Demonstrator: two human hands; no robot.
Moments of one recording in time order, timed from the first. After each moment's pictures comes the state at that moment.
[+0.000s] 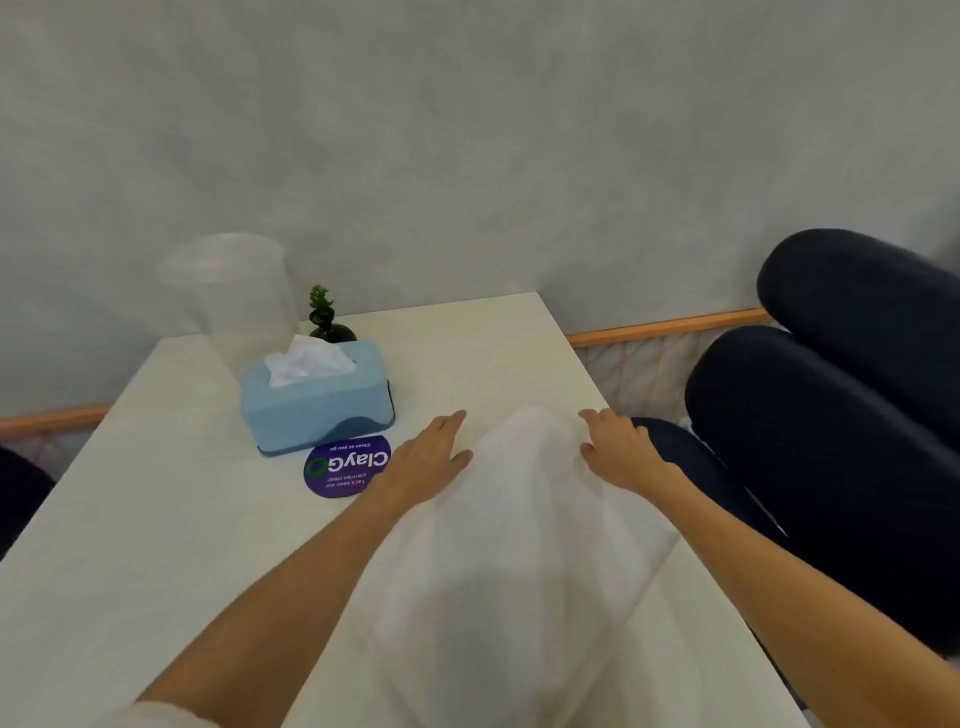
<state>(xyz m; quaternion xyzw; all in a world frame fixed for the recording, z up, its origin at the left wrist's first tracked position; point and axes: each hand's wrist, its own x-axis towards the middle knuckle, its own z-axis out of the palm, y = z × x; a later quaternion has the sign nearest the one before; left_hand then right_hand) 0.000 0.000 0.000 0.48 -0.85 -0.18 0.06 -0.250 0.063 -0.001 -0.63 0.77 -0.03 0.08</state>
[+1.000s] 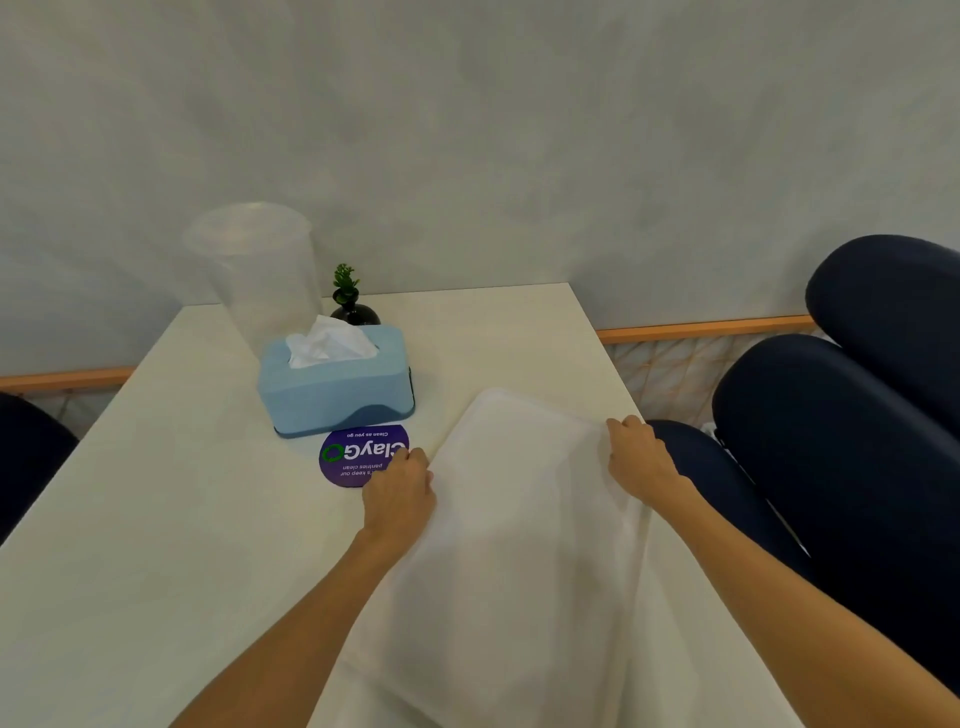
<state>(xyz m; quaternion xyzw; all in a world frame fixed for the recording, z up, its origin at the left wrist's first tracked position) 0.038 0.017 -0.038 0.65 -0.75 -0.09 0.09 -0.248 0.036 -0.021 -0.61 0.79 -0.01 0.05</state>
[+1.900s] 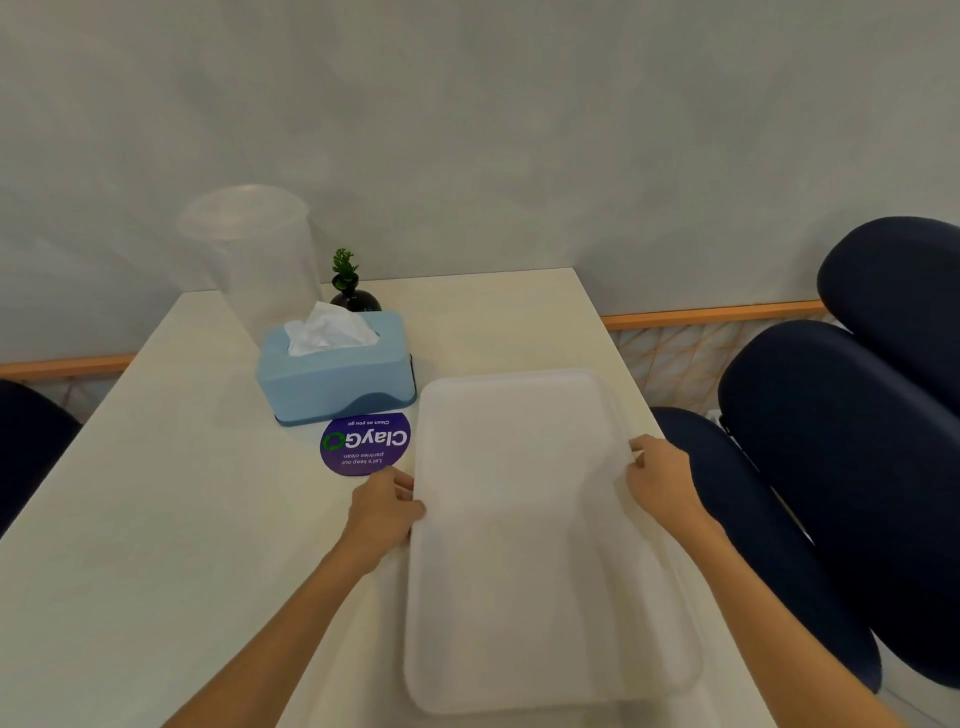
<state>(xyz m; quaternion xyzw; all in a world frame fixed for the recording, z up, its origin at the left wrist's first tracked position) 0.060 0.038 -0.034 0.70 -0.54 -0.42 0.20 -0.241 0.078 -0.018 -0.47 0.83 -0.24 0.19</state>
